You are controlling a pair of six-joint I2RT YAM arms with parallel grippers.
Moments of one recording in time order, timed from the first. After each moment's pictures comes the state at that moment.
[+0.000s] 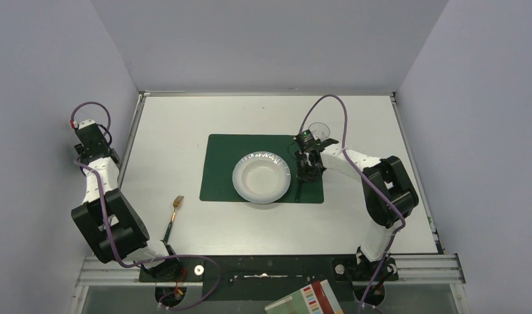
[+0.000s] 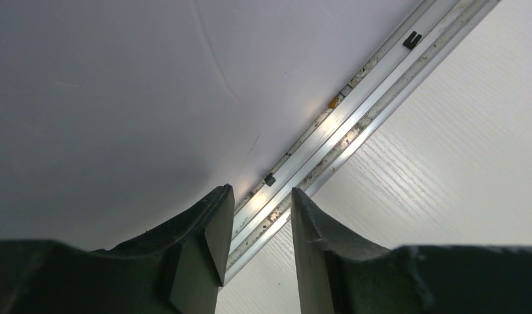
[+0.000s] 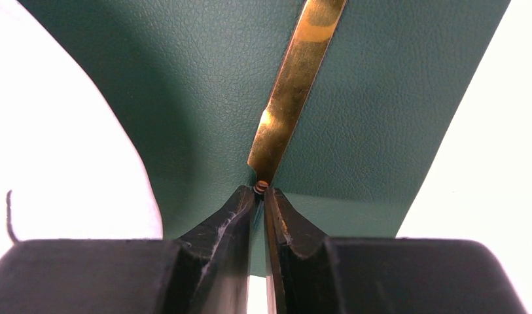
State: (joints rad) left arm 0.53 1.47 1.03 -0.24 -0.34 0.03; right arm 0.50 1.78 1.14 -0.58 0.03 0.44
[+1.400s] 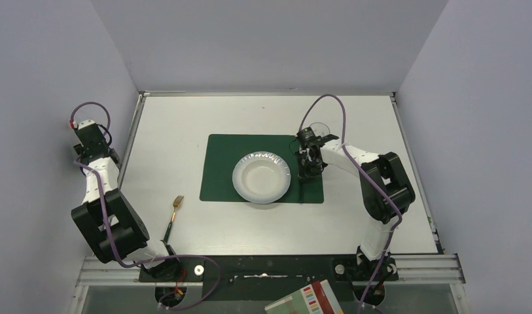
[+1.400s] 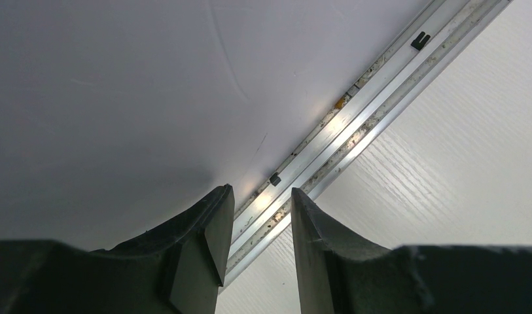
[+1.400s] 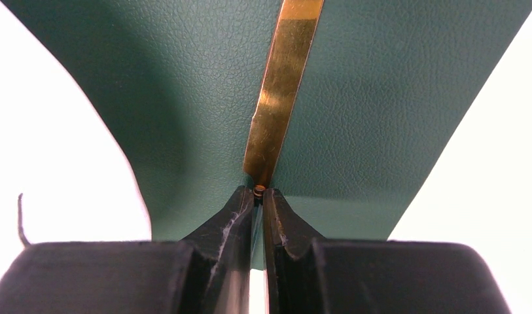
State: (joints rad) left arm 0.53 1.47 1.03 -0.24 -0.35 0.04; right arm 0.48 1.83 1.20 -0.66 -0.04 0.38
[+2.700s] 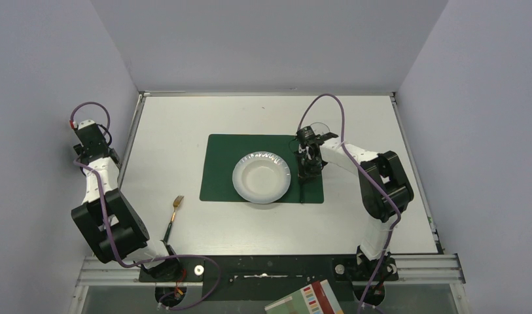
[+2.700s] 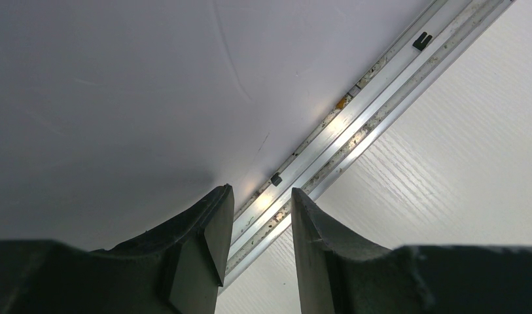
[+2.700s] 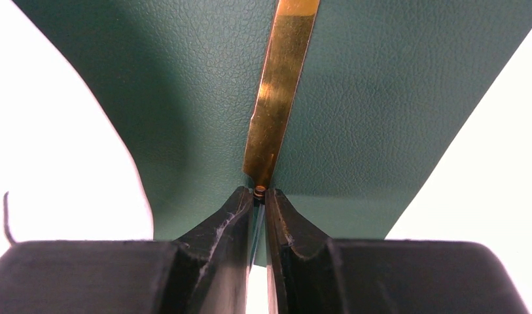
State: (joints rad) left arm 0.53 1.47 1.03 -0.24 -0.36 0.04; right arm 0.47 1.84 1.23 -0.69 -0.06 0.34
